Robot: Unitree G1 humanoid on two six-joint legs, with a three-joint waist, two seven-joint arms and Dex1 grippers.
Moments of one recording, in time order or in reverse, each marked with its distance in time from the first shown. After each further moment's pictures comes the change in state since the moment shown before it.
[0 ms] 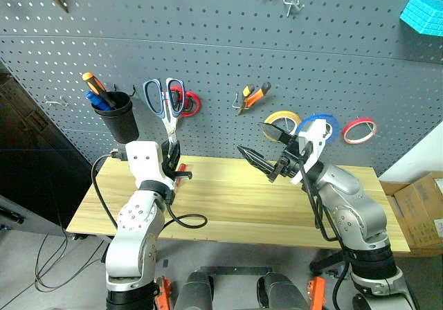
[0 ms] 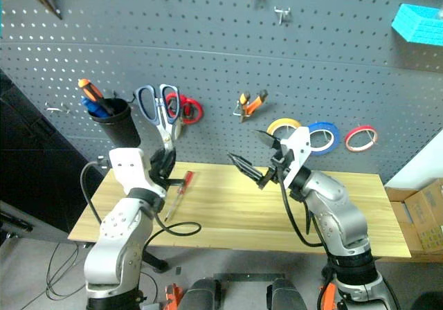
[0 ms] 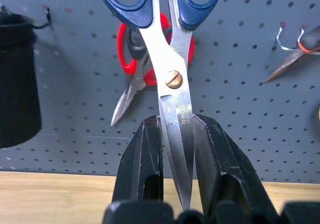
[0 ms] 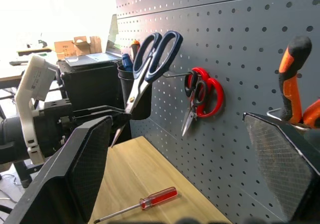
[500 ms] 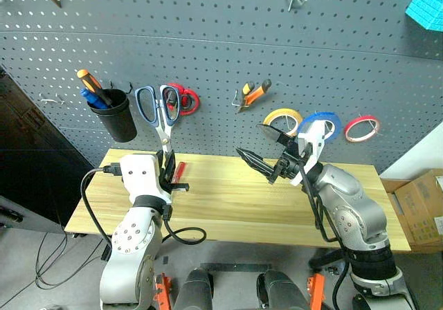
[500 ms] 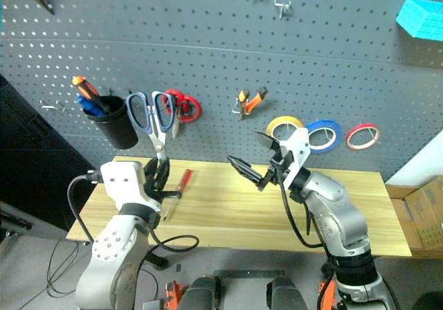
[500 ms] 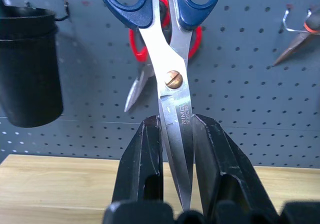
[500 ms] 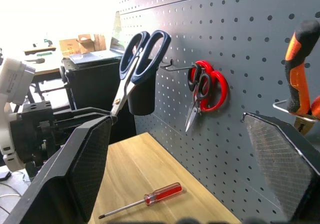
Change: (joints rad) left arm 0.153 -0.014 -0.033 -0.145 0.060 -0.015 0.044; right arm -0.003 0.004 0.002 0.003 0.002 0.002 0.031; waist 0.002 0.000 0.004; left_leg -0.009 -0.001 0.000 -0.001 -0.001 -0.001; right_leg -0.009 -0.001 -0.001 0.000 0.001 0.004
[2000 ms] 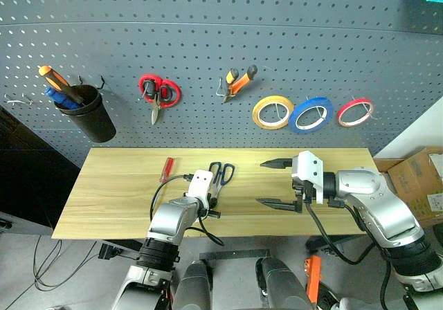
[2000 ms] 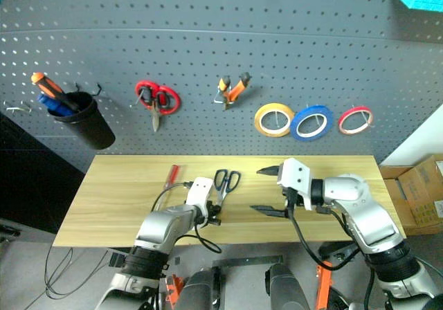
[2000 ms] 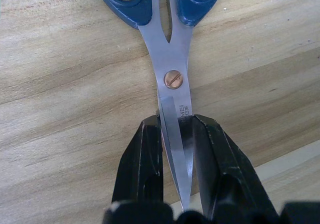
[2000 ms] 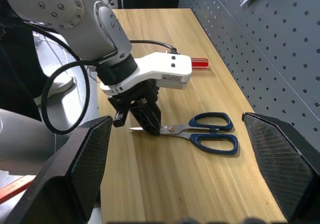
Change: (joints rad) left arm -0.417 0.053 -0.200 0.777 -0.035 0.491 -0.173; right arm -0.013 -0.381 0.136 0.059 -0.199 -0.094 0.368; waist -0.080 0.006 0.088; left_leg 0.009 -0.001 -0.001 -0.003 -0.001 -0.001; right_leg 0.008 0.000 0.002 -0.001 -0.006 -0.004
